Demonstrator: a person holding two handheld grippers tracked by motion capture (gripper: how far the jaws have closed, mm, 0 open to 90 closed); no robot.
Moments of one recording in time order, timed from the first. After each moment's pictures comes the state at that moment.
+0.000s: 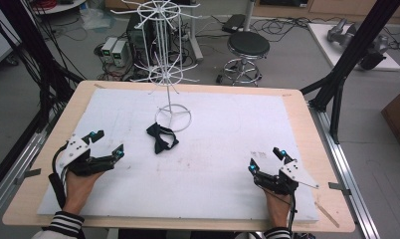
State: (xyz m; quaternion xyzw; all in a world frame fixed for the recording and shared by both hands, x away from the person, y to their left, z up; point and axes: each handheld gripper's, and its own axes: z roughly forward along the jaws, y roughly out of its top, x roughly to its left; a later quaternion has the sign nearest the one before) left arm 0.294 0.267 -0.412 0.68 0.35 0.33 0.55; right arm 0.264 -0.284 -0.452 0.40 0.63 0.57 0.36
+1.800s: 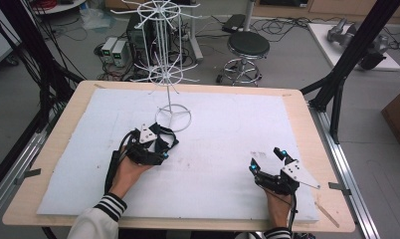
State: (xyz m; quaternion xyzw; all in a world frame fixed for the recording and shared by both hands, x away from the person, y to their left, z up) left arm 0.348 0.141 -0.425 0.82 0.36 0.24 0.36; right arm 0.264 -0.287 -0.452 0.40 0.62 0.57 0.36
